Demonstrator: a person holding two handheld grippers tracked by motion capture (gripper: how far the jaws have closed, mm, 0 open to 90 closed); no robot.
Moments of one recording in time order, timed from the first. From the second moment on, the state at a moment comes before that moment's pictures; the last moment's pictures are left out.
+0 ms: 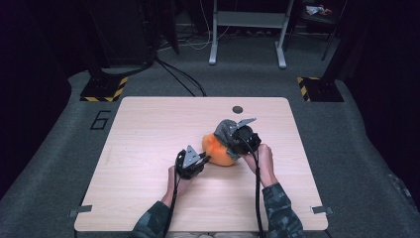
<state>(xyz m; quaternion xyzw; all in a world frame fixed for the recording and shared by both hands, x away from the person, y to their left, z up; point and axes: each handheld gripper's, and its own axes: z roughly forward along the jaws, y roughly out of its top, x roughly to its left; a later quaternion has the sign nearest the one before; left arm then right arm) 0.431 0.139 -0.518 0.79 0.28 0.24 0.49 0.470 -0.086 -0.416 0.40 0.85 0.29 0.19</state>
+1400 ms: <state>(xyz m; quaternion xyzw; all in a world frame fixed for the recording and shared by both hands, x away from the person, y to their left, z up) 0.428 0.142 -0.515 0.78 0.29 0.21 0.51 0.455 -0.110 -0.434 0.43 0.83 0.28 0.20</state>
